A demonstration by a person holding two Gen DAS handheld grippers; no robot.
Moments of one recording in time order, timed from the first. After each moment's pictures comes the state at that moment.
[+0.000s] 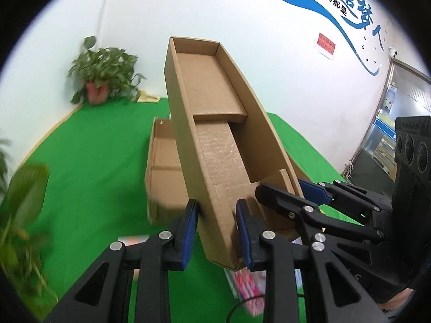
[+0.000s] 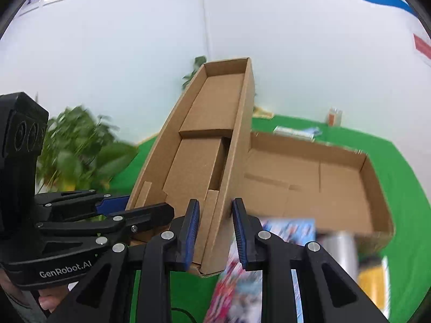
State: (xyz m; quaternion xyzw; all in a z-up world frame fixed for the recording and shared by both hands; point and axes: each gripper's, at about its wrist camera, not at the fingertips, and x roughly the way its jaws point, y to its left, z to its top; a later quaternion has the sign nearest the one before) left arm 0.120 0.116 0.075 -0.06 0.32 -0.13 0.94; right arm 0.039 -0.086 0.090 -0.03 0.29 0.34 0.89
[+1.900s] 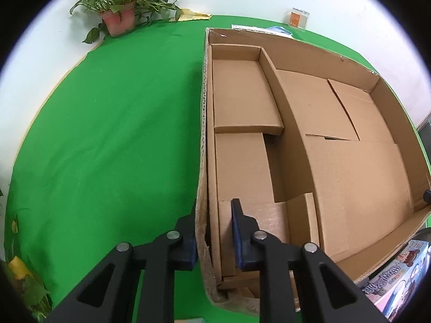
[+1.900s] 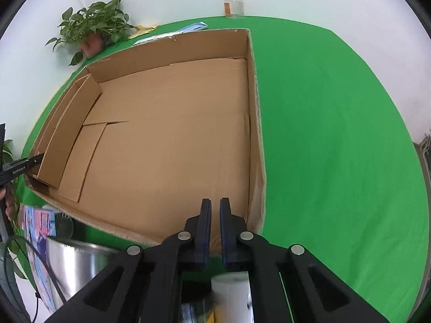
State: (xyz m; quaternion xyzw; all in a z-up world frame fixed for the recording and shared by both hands) left arm 0.301 0.150 -0.058 -0.01 0.52 0.02 0.85; right arm 0.366 -0.313 -0.074 -0.03 0.54 0.19 0.82
